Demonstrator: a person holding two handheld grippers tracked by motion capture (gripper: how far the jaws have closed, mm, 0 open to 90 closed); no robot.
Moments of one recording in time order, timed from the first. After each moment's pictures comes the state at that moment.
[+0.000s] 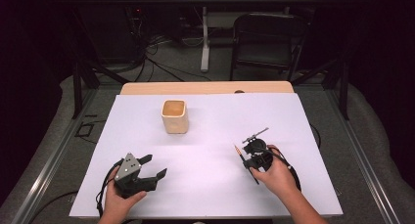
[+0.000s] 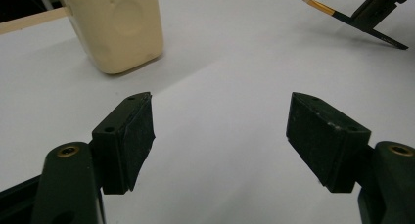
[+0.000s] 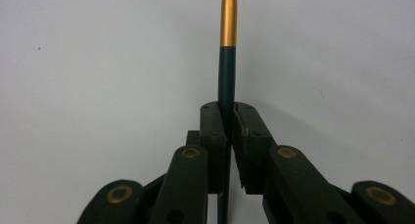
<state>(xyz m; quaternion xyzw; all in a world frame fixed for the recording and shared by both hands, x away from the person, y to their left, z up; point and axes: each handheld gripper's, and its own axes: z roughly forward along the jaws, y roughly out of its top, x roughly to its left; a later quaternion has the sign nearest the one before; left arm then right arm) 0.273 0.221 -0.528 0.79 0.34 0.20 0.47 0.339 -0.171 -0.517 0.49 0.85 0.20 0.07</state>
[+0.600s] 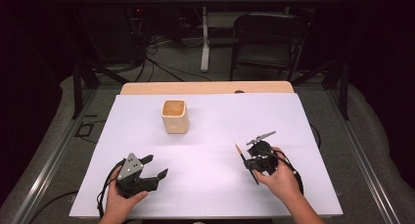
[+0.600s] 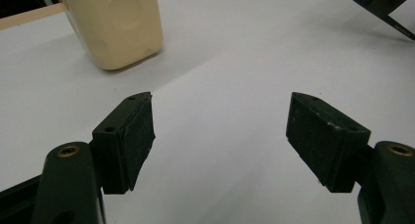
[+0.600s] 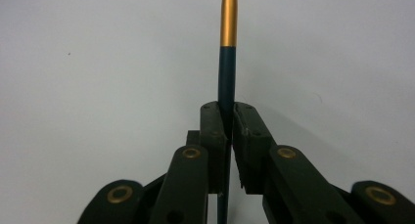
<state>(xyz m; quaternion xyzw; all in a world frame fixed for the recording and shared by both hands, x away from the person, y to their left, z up) 0.274 0.218 -0.531 0.80 0.34 0.20 0.46 0.325 -0.182 -0.509 0.47 0.84 0.26 0.08</state>
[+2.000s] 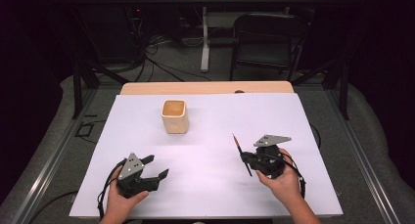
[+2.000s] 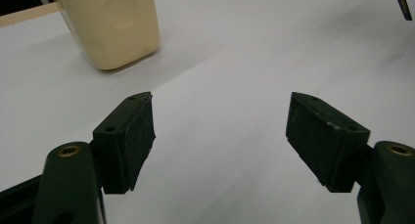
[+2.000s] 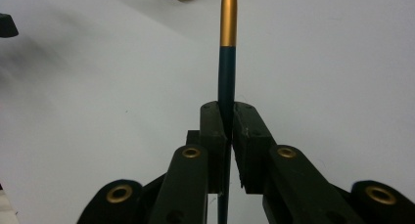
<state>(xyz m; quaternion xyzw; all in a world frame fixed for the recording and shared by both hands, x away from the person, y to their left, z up) 0.275 0.216 -0.532 0.80 0.34 0.20 0.46 0.306 -0.191 -0.493 0.41 0.81 0.41 0.13</state>
